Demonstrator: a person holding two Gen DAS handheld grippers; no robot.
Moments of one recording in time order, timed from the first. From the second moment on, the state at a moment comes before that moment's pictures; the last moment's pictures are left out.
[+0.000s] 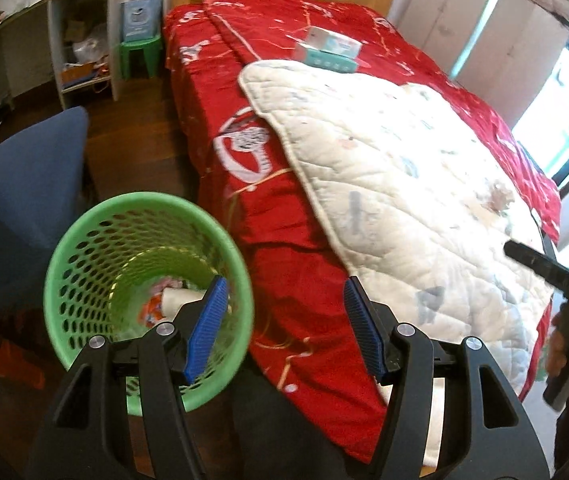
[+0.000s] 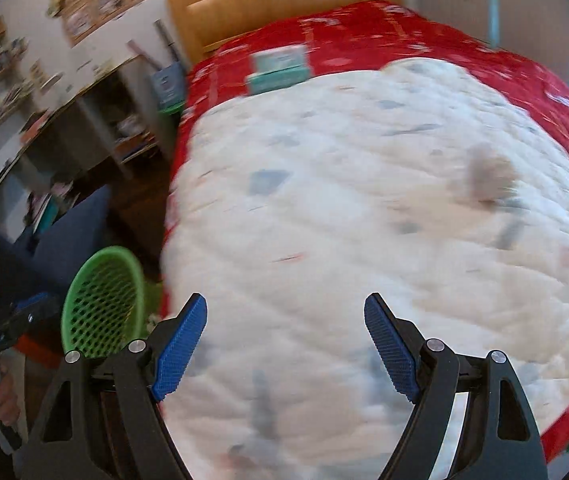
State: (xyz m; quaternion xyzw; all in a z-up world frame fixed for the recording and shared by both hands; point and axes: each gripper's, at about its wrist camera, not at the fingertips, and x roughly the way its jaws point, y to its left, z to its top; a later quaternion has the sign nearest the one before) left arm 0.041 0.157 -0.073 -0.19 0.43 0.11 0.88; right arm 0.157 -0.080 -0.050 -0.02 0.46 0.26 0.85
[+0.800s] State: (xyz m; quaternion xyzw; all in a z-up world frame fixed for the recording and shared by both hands) left arm 0.171 0.053 -0.067 -0.11 0.45 0.01 0.88; right arm 0.328 -0.239 -0.056 0.24 0.49 0.14 0.82
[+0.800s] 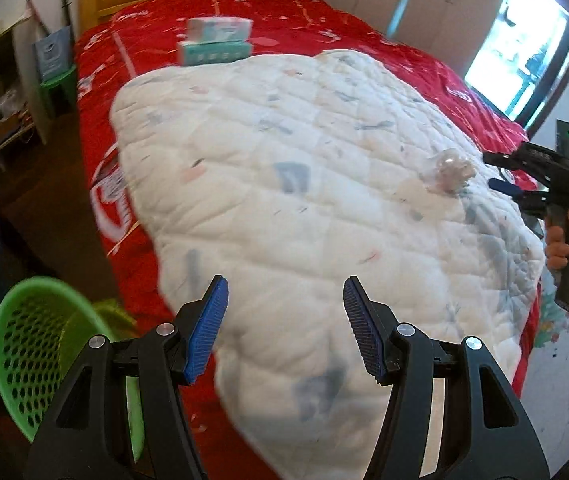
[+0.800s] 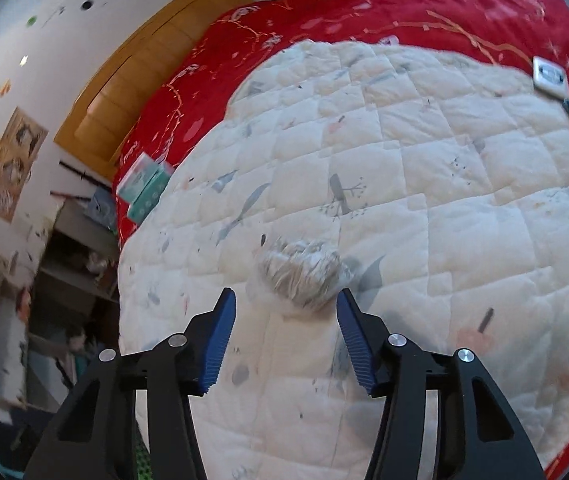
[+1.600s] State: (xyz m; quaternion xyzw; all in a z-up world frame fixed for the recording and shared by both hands) left arm 0.298 -0.066 -0.068 0.00 0.45 -0.13 0.89; right arm 0.342 -0.254 -0.054 0.23 0.46 0.17 0.84
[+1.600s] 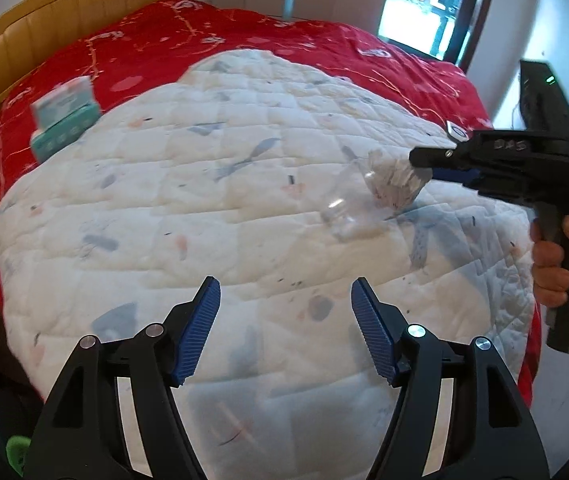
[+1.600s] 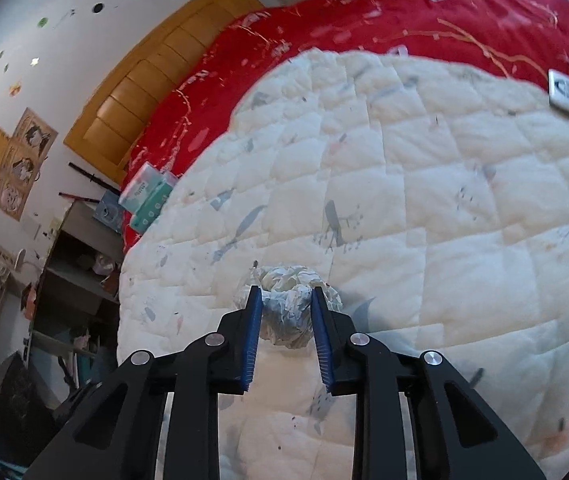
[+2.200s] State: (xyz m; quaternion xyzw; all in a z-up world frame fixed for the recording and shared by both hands) left arm 0.376 -0.146 -0.099 0.10 0.44 -0.22 0.86; right arm 0.283 -0.316 -0.027 0.21 0.43 0.17 0.86
